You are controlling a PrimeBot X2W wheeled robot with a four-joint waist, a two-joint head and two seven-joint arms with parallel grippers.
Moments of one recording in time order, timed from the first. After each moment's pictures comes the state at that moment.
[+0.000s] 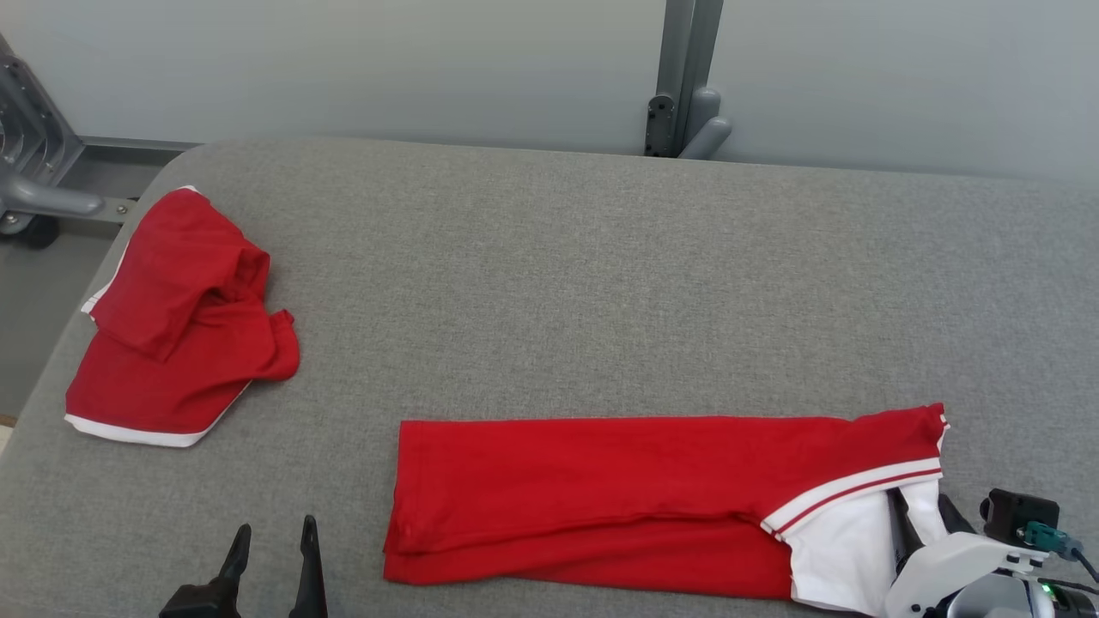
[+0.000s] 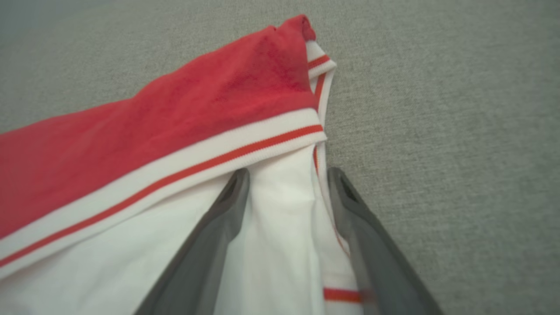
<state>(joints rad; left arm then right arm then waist) 0.08 0.05 0.02 0.37 -0.16 -0.08 -0.26 -0.21 -0.18 0.05 0.89 0.42 0.13 -0.27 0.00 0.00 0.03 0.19</state>
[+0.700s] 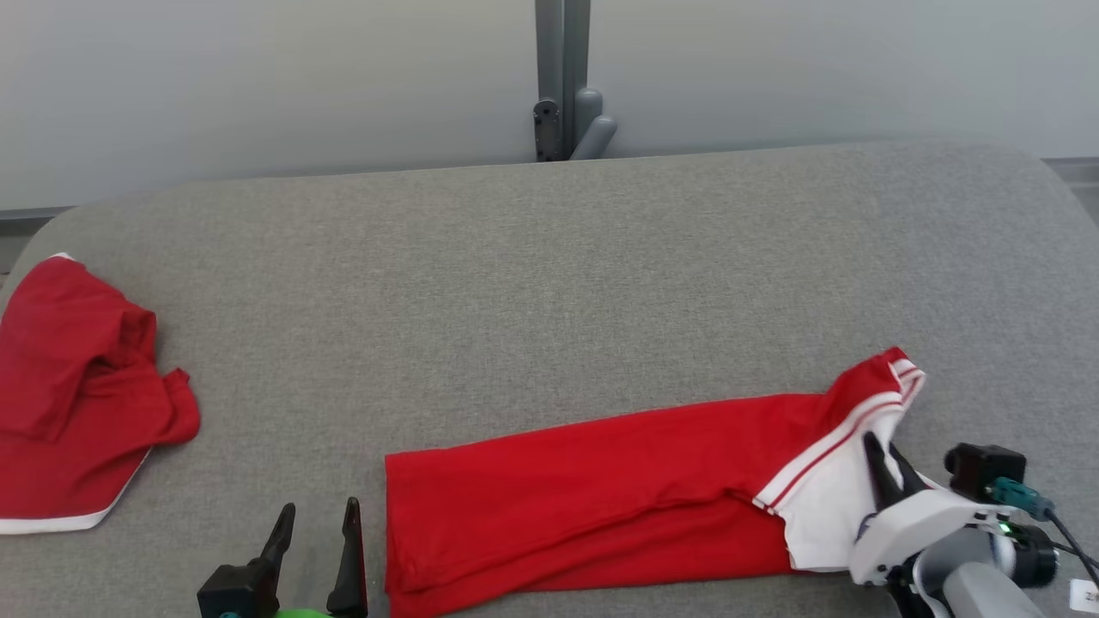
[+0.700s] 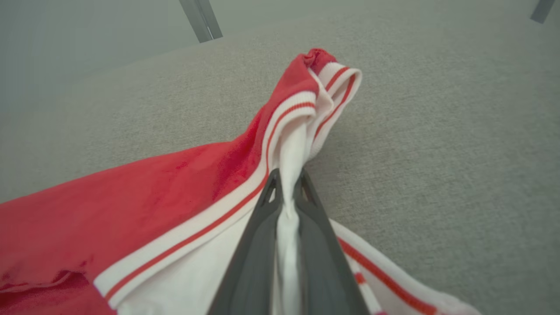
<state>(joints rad) 0.05 0.05 -0.07 0.36 -0.22 -0.07 -0.26 -0.22 -0.18 0.09 0.74 0.43 0.13 -0.26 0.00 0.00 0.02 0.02</state>
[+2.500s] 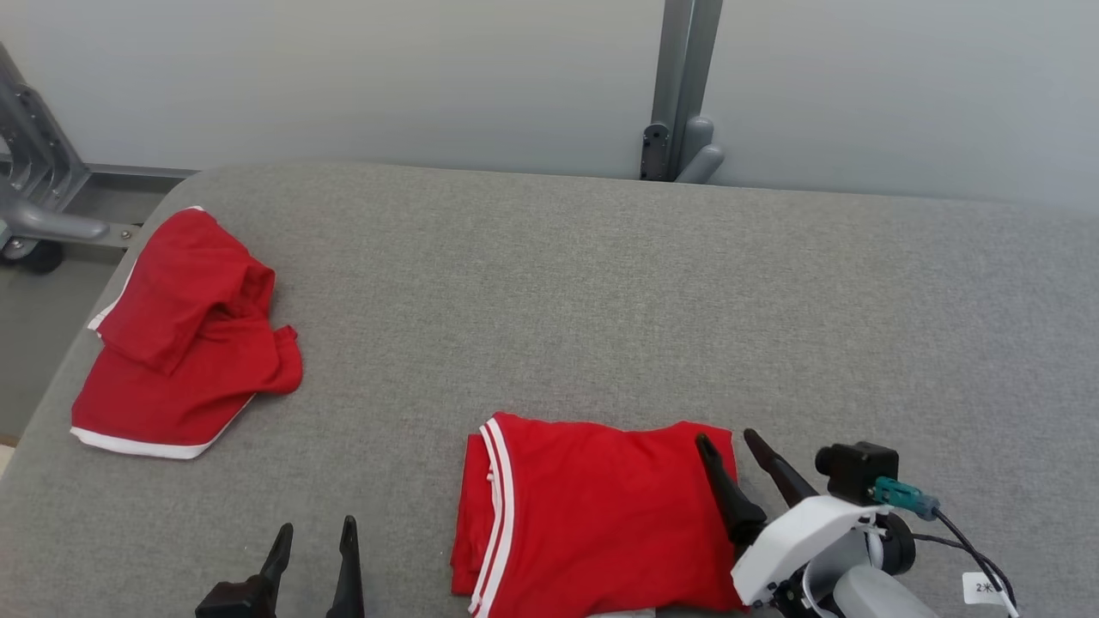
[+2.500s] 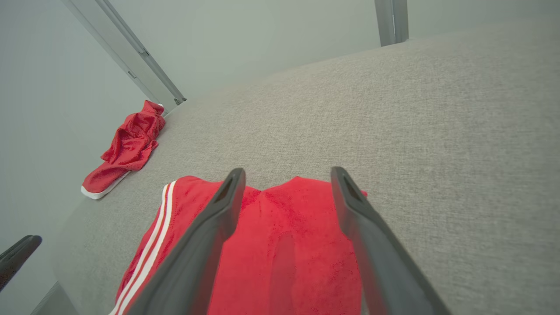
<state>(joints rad) 0.07 0.05 -0.07 0.37 -0.24 -0.06 -0.26 -0.26 -0.12 0.46 0.57 0.66 0.13 -0.26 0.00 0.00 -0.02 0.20</state>
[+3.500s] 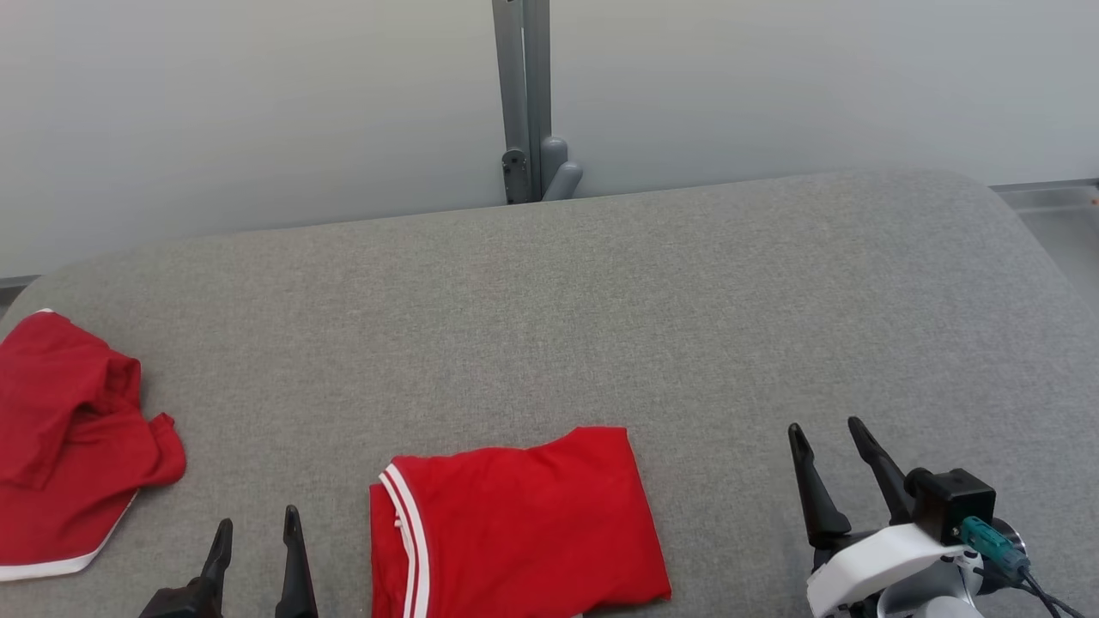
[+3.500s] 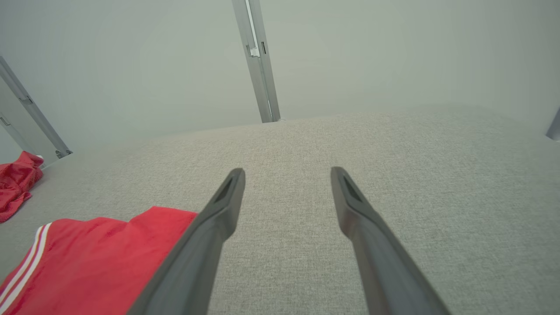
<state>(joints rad) 0.10 0.05 0.02 0.30 -0.23 -0.03 -0.26 -0.03 -0.08 0.10 0.30 0.25 0.13 -0.26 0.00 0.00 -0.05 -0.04</state>
